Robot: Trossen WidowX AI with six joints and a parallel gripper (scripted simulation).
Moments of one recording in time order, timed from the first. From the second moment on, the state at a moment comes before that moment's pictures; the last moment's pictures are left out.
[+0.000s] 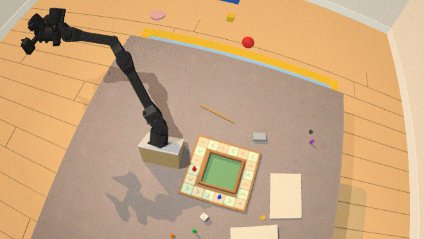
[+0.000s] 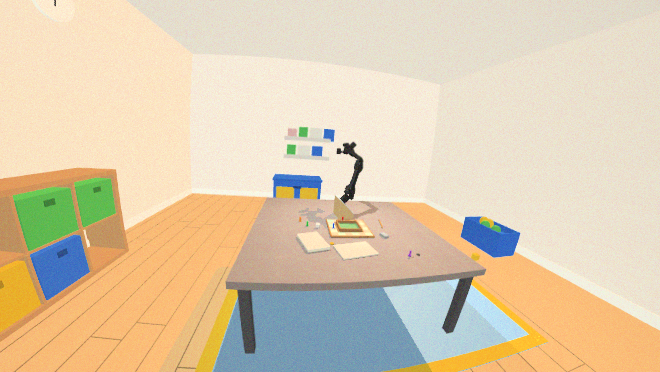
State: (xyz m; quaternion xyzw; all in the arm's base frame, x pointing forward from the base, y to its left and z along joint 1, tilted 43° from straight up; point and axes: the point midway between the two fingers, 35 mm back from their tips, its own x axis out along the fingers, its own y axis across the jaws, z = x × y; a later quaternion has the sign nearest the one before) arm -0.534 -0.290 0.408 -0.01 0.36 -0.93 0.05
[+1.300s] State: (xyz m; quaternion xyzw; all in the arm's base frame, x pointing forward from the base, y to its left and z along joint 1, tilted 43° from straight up) arm -0.118 -0.592 0.079 0.11 0.50 -0.62 0.60
